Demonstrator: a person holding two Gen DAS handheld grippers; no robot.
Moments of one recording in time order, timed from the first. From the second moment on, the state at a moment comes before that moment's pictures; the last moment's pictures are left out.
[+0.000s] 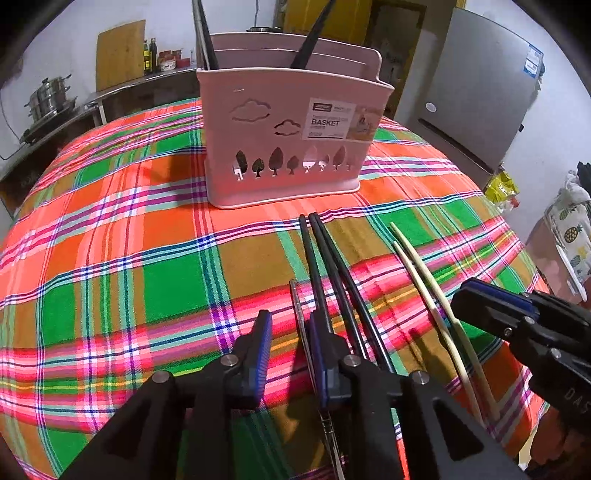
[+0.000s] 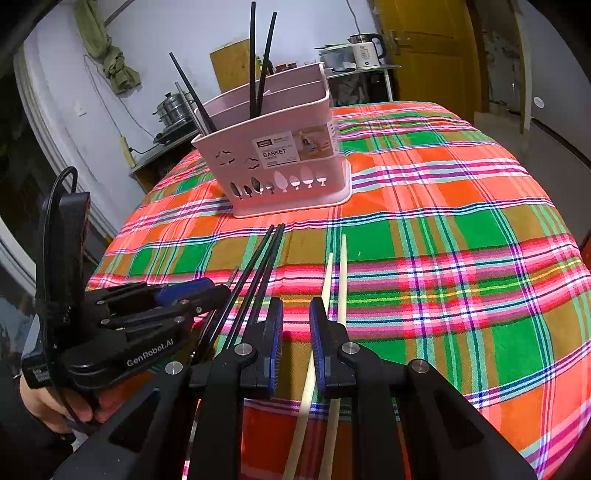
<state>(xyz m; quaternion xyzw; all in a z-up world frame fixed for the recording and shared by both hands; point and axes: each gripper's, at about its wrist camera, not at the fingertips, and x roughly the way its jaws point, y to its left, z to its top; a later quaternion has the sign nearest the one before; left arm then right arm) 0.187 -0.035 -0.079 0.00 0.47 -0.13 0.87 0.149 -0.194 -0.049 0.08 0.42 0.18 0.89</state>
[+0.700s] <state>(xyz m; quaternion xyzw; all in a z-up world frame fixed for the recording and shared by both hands) 0.190 0.008 -0.081 -0.05 0.47 -0.10 0.88 0.201 -0.139 -0.075 0.03 0.46 0.20 0.87</state>
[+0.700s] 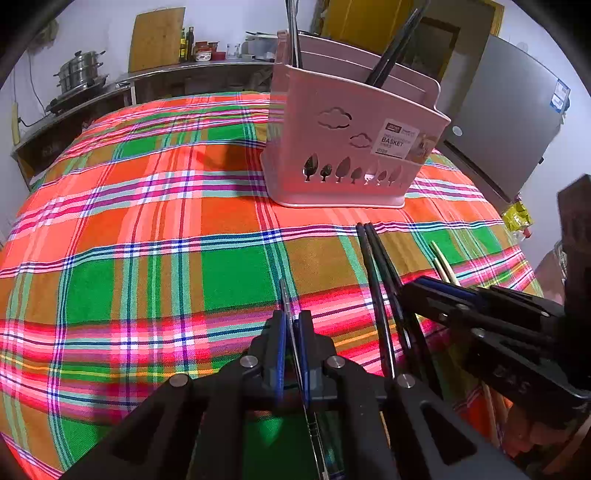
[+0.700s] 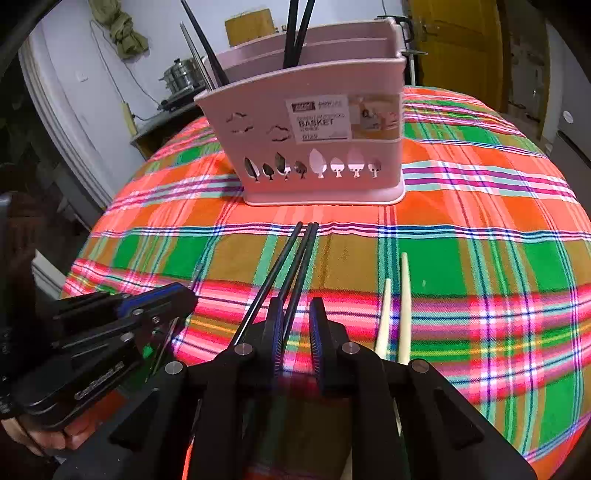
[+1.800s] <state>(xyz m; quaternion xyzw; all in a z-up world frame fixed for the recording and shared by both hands) 0.193 0.012 -0.028 -0.04 0.44 -0.12 0.89 0.221 -0.151 -0.017 0.03 0.43 0.20 0.88</state>
